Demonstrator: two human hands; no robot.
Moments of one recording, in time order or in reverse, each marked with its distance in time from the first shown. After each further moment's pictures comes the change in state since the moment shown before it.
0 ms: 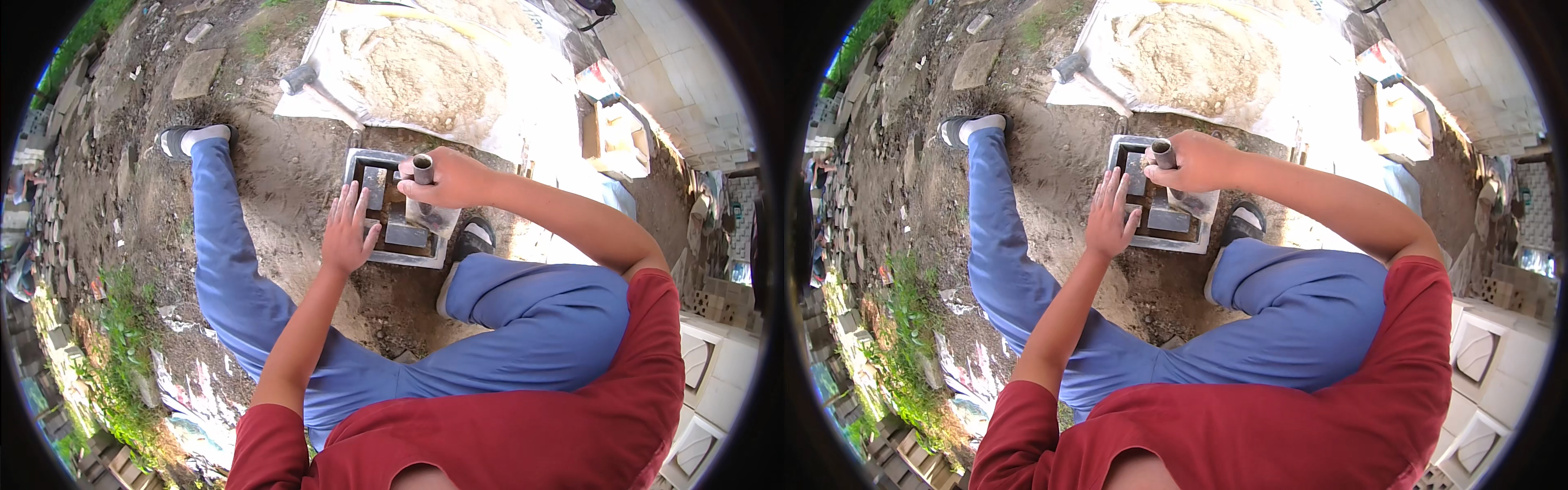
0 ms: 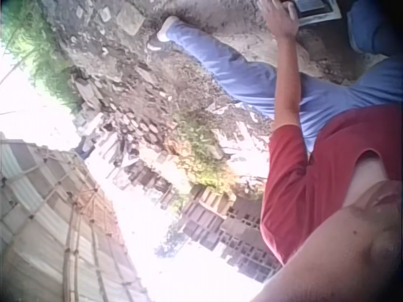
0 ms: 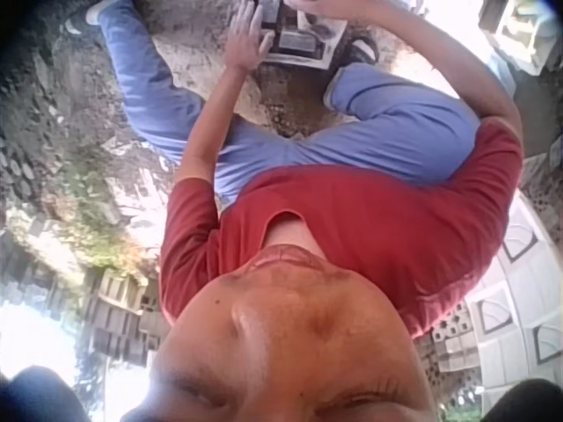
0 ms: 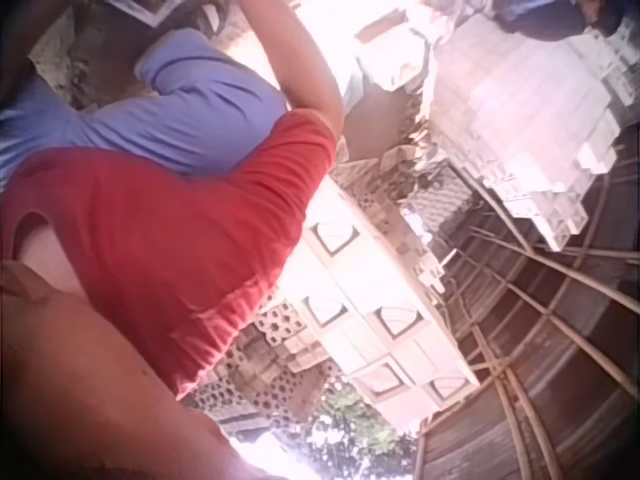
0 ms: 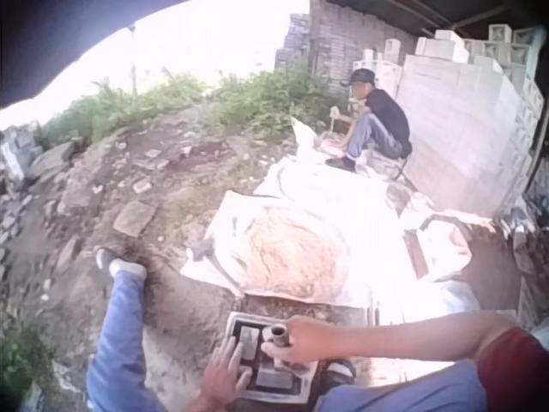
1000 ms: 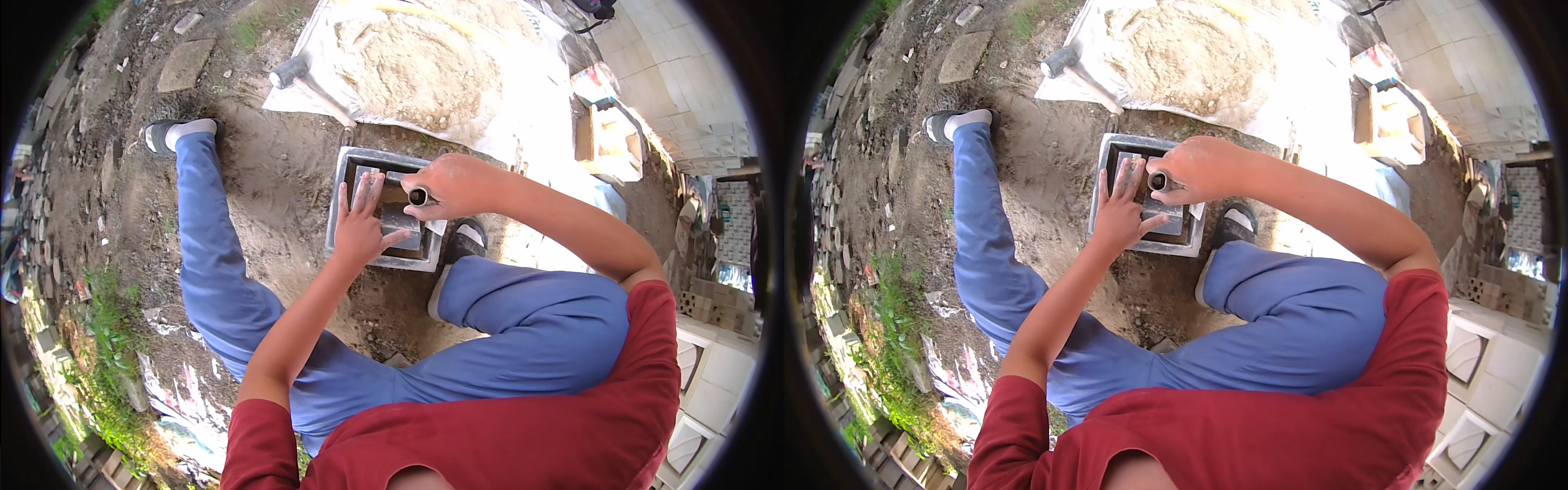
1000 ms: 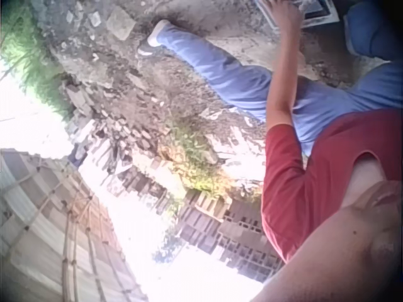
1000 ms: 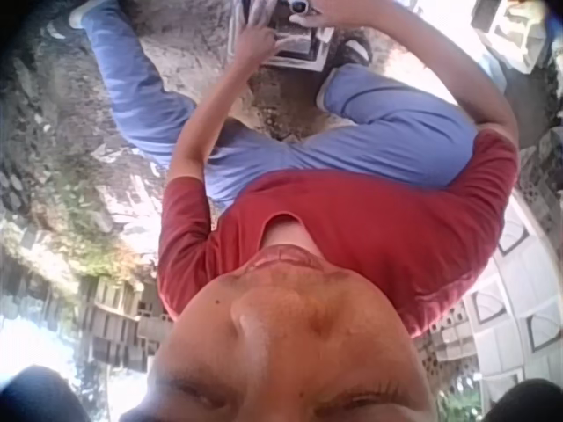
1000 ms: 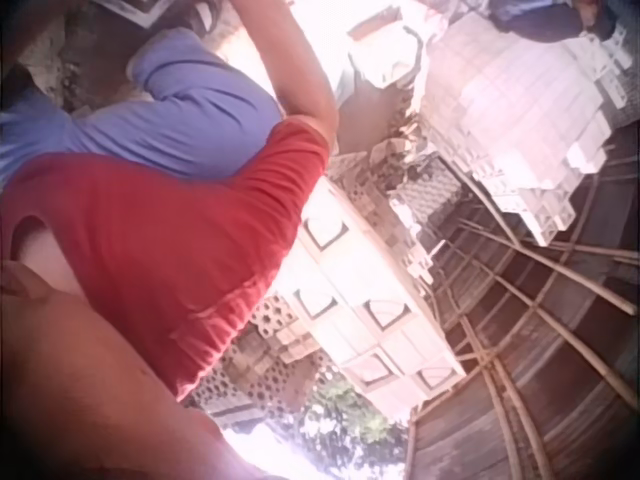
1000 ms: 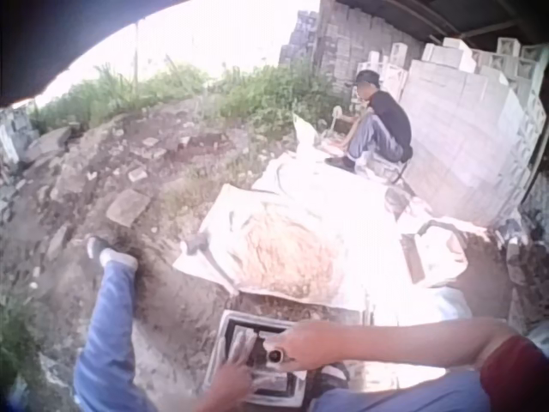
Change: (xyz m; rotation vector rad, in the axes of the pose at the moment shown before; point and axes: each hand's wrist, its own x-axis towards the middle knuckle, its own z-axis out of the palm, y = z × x) left_hand 0.024 0.016 0.013 0.223 -0.240 0.033; right_hand 0.004 -0.021 -0.018 -0.388 -0.377 -0.084
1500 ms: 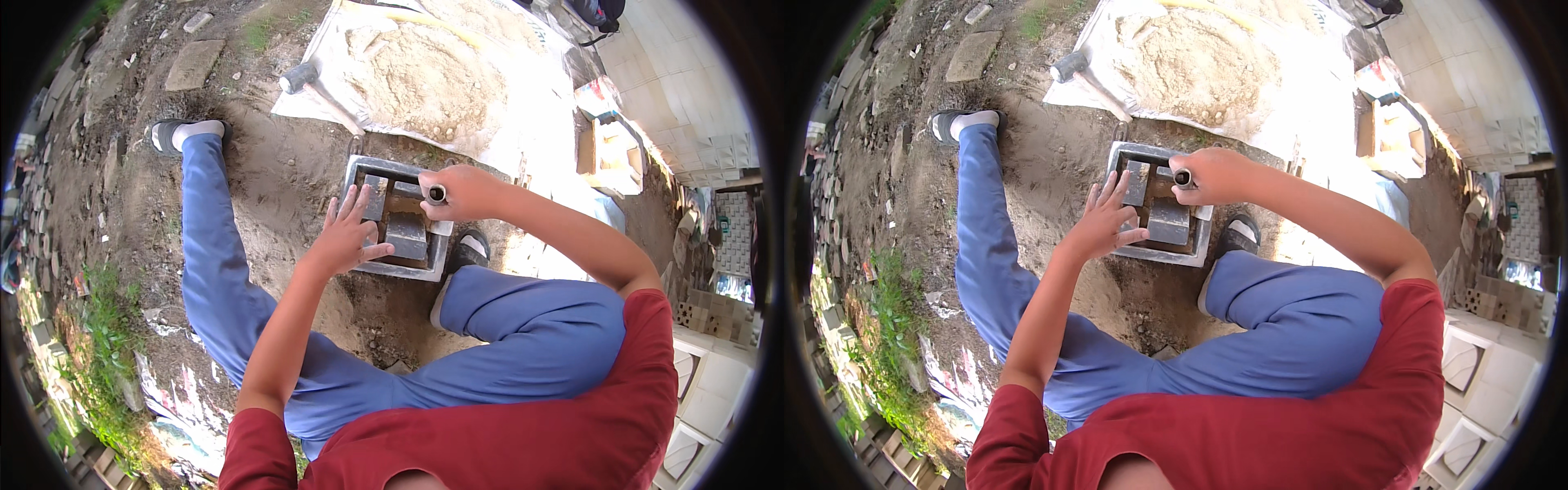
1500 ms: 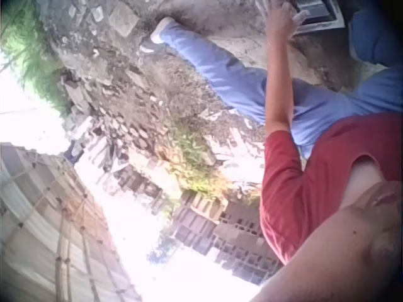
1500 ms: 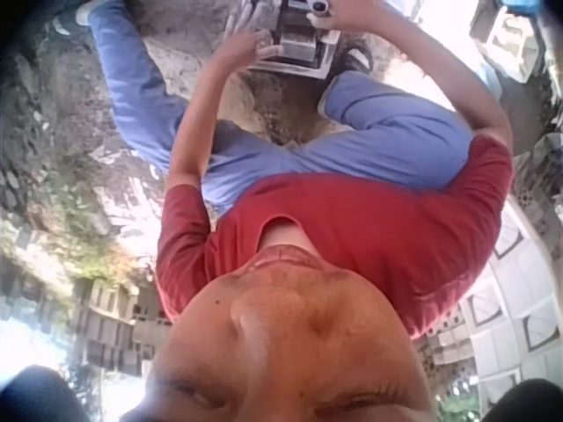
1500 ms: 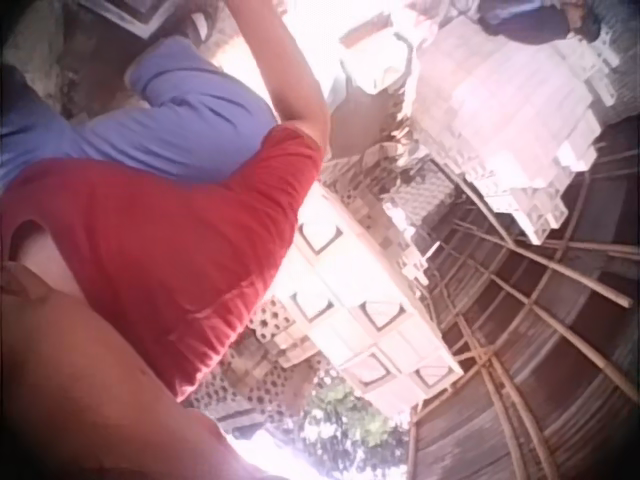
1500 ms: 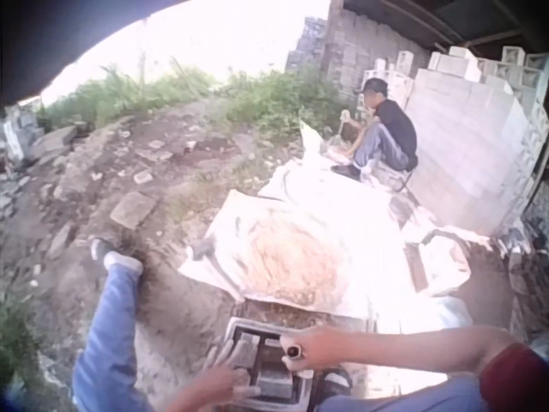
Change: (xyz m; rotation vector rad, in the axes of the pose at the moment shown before) left_hand -0.008 -0.038 -0.052 -0.222 -0.292 0.051; right_hand 0.004 0.025 0.020 0.146 0.082 0.183
